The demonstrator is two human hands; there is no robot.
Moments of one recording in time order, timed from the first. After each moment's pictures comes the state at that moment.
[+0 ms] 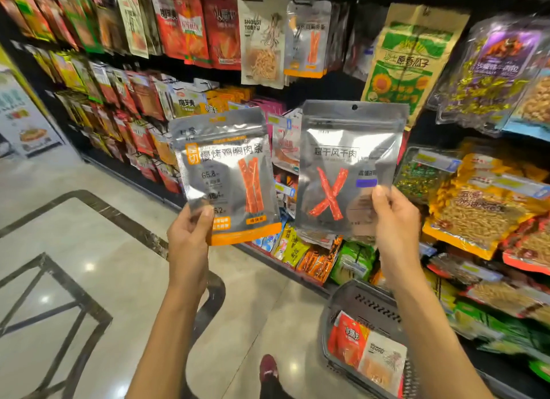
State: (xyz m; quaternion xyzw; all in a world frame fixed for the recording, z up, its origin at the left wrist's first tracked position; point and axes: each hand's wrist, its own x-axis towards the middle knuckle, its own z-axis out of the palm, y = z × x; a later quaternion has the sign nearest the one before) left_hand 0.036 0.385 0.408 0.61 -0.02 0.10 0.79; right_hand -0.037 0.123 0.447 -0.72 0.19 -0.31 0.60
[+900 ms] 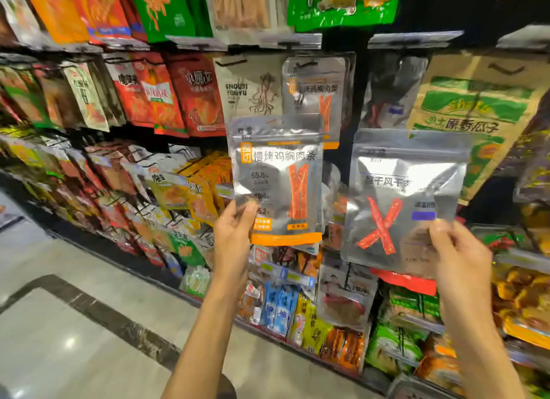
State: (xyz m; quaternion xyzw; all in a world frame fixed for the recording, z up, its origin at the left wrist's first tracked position) left_hand 0.377 0.274 0.456 0.61 -0.11 0.00 0.79; right_hand 0.211 0.045 0.460 -0.68 0.28 -0.41 0.54
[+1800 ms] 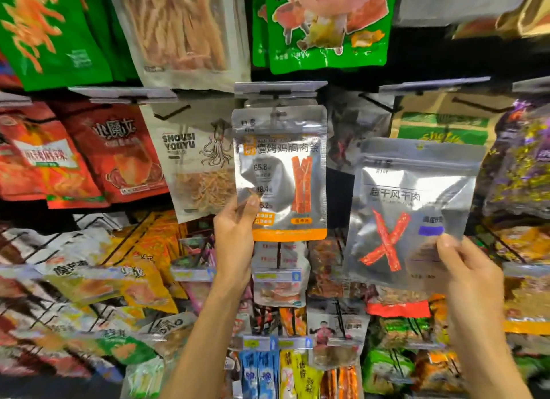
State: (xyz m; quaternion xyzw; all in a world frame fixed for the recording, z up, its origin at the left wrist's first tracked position) left_hand 0.551 0.196 0.491 0.58 -0.21 -0.11 0.78; right_hand 0.302 0.065 0.482 -0.59 0.35 -0.54 0.49
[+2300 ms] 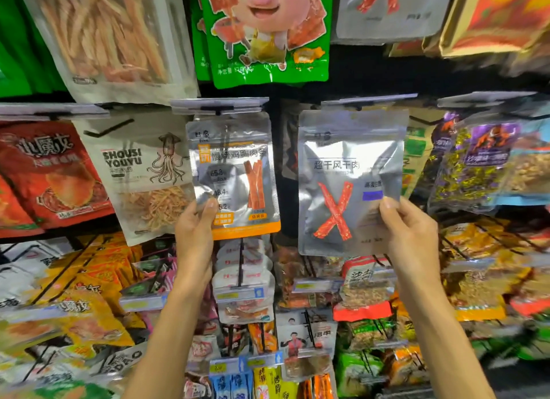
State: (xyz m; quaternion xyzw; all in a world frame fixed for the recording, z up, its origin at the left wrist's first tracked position) left_hand 0.573 0.162 0.492 0.58 -0.23 -0.12 0.77; right_hand 0.324 0.036 0.526 -0.62 0.33 -0.54 0.47
